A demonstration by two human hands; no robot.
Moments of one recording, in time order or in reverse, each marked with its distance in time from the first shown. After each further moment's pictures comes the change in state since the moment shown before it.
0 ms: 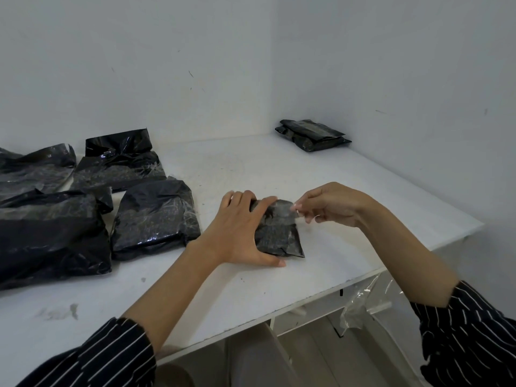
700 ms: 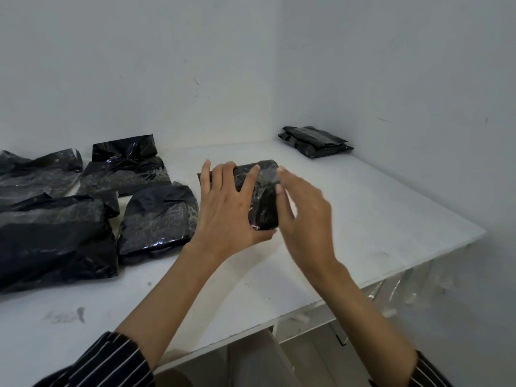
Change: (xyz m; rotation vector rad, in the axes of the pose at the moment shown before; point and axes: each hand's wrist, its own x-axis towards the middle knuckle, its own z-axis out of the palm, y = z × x) left_hand -0.003 -0.002 -0.030 0.167 0.411 -0.220; right_hand -0.030 -0.015 0.103 -0.367 0.944 -0.911
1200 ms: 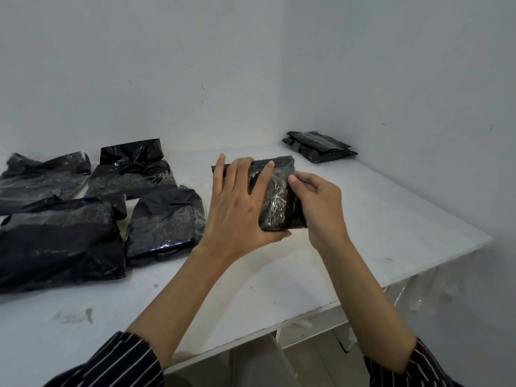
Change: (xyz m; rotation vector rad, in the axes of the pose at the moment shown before) left_hand 0.004 0.004 -0.008 -0.024 0.136 0.070; right_hand 0.035 0.011 0.001 0.705 -0.088 0.833
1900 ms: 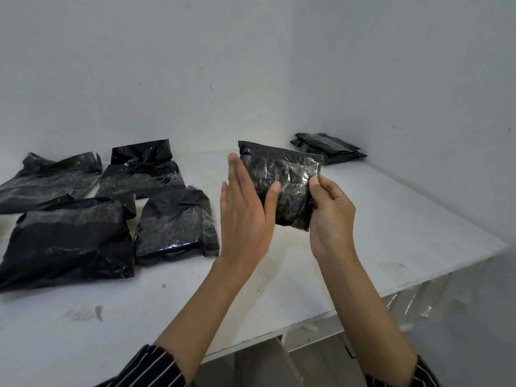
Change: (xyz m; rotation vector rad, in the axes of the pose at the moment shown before) left_hand -0.005 0.022 0.005 -0.557 0.037 -0.474; right_hand -0.010 0.006 0.004 0.373 0.080 0.070
